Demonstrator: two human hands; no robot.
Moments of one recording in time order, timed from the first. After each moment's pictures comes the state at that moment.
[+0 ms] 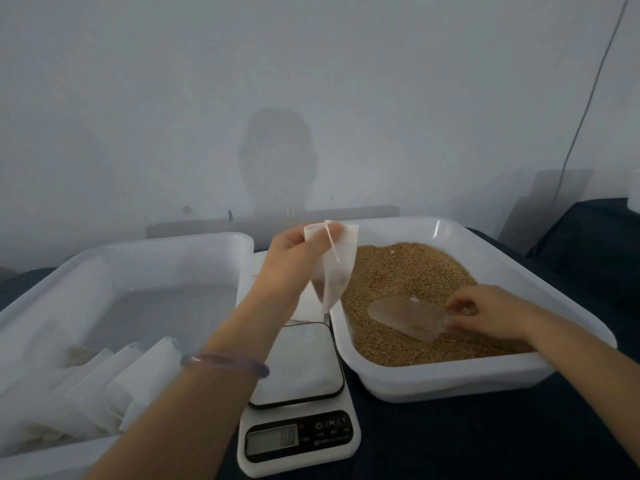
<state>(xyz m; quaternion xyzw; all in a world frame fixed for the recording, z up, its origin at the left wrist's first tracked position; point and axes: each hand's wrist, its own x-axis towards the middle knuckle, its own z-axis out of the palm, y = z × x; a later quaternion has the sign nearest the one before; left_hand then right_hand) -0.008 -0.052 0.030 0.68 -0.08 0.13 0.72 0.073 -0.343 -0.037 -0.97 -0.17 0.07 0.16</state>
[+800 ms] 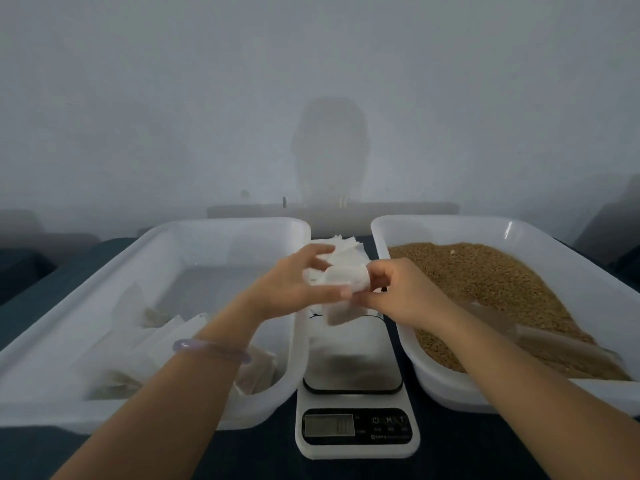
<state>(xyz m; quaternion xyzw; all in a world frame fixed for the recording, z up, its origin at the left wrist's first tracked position) -0.021 0.041 -0.004 0.92 -0.05 0.04 0.40 0.029 -0.145 -0.012 -0.86 -0.31 0.04 0.41</state>
